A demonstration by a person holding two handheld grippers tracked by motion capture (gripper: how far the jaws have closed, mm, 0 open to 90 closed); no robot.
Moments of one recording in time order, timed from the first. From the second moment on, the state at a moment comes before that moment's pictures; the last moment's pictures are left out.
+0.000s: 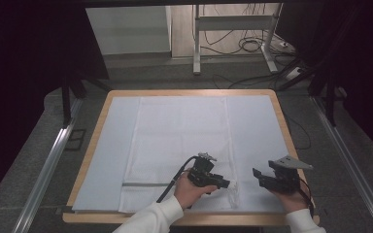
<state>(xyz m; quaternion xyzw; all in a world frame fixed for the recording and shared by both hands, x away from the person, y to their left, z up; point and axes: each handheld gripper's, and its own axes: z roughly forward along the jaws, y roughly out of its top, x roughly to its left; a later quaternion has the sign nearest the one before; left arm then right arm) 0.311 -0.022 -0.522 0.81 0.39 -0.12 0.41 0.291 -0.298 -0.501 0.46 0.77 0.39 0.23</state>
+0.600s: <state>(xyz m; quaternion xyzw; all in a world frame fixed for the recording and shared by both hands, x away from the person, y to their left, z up) 0.309 -0.031 -0.527 0.82 0.39 -0.10 0.40 0.290 -0.300 -0.500 0.46 0.76 0.39 0.23</state>
